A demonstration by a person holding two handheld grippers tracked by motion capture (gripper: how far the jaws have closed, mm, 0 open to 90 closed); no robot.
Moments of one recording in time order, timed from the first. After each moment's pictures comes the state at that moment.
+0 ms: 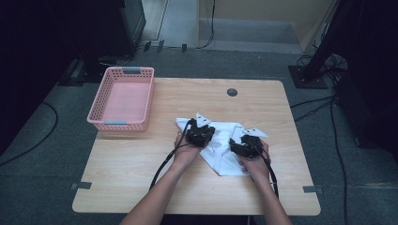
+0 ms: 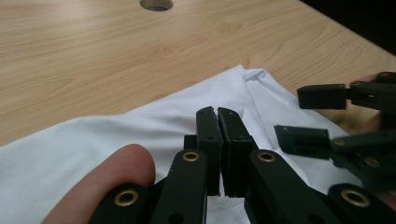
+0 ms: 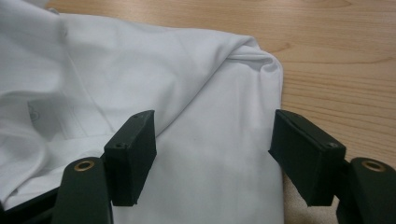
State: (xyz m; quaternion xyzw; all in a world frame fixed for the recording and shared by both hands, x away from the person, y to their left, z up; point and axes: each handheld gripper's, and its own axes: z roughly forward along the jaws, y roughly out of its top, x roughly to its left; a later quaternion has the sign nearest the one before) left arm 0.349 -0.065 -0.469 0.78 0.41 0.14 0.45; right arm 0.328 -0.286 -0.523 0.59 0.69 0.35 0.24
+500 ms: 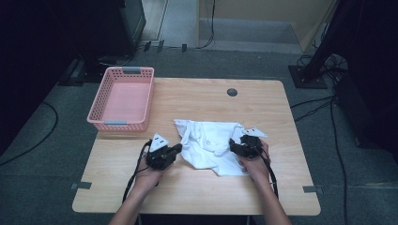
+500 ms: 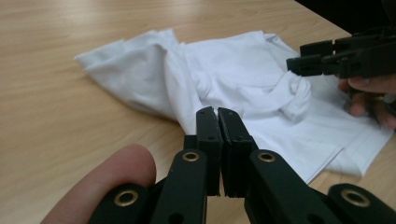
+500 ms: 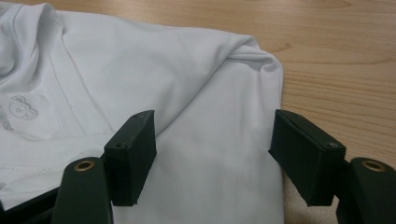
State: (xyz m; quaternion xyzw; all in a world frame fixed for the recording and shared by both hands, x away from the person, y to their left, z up) left arm 0.288 0.047 -0.484 0.76 0.43 0.13 0.48; right arm 0.328 -0.285 -0.523 0.59 0.69 0.35 0.24
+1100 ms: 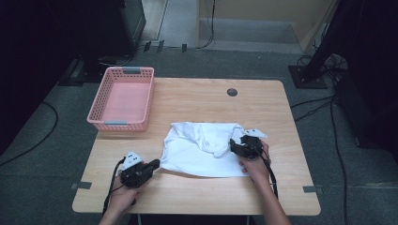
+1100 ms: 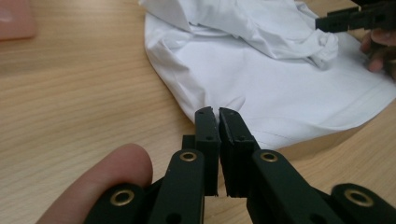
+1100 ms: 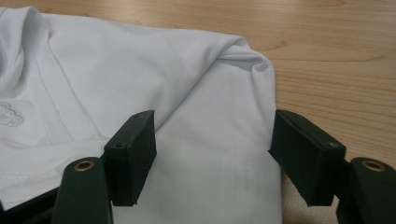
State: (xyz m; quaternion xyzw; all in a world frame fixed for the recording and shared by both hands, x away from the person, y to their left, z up) left arm 0.248 0.117 -0.498 0.74 0.47 0.13 0.47; right arm 0.326 -0.285 -0.523 0.59 0.69 0.34 0.24
